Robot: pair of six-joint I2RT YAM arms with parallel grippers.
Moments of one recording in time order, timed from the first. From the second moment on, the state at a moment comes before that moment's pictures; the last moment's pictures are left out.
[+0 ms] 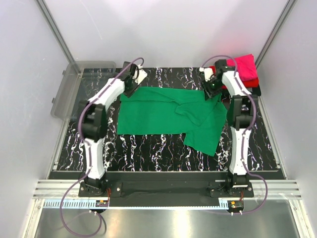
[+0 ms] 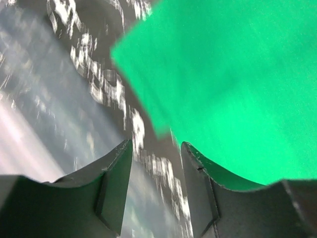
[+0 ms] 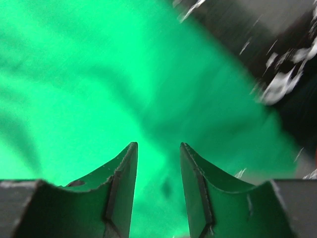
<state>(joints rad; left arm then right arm) -0.28 2.16 1.85 -0.68 -0.21 0.52 0.04 2.44 2.20 -0.99 -0.27 -0.47</state>
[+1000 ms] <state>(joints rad) -0.30 1.80 1.13 -0.63 -0.07 0.47 0.05 1.74 1.05 -0.81 -0.31 -0.76</state>
